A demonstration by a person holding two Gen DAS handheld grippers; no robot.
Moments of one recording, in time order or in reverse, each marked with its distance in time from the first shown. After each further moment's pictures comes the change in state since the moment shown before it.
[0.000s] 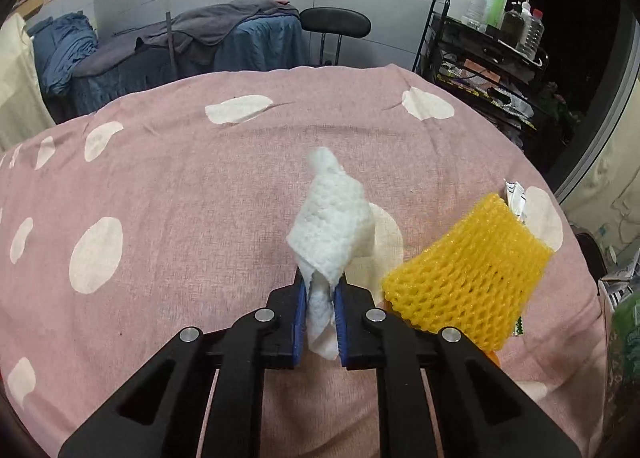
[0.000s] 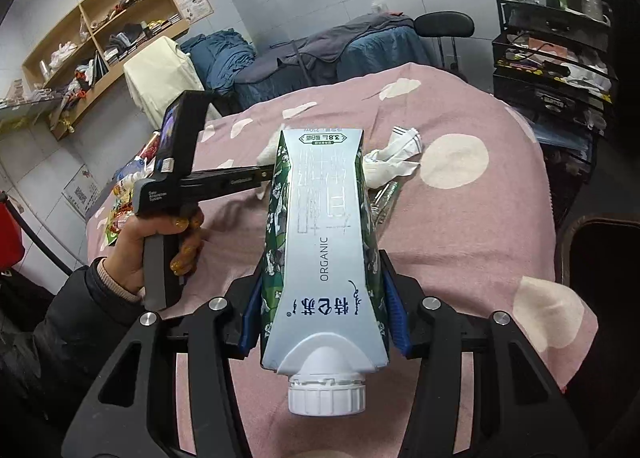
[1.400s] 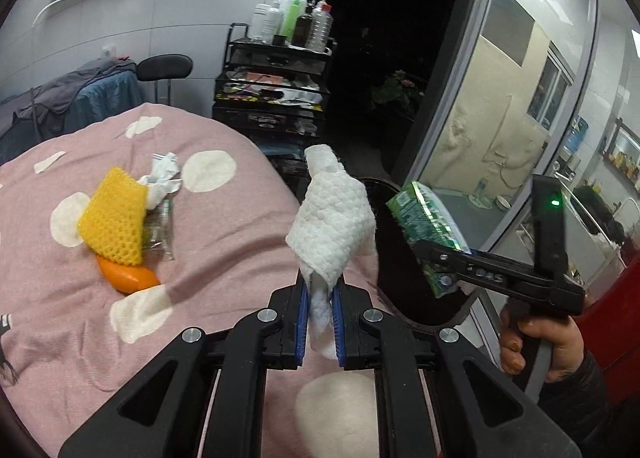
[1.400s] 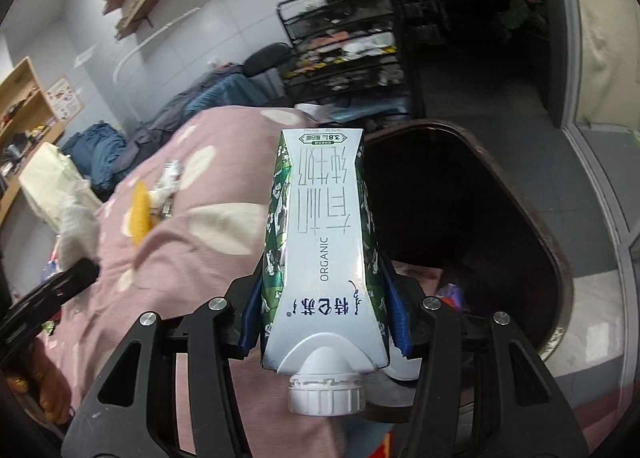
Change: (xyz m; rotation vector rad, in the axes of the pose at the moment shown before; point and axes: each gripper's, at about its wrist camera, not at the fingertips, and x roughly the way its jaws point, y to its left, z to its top) left arm -0.101 -0.199 -0.093 0.265 -0.114 -0.448; right arm -0.105 -0.148 -0.094 0.385 -0.143 -0.390
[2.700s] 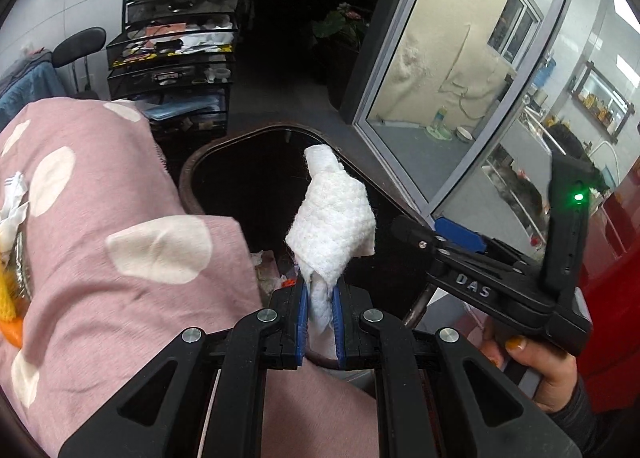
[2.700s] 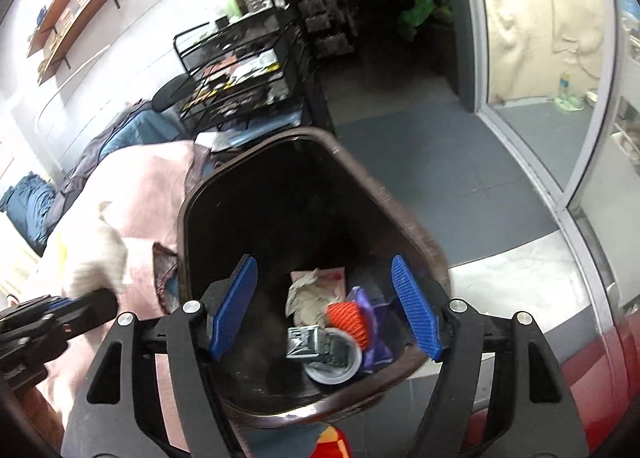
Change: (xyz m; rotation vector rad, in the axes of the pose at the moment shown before) left arm 0.103 -0.086 0.021 0.125 0.247 -0.146; right arm -0.023 -0.068 -0.006 0.174 -0.108 -0.250
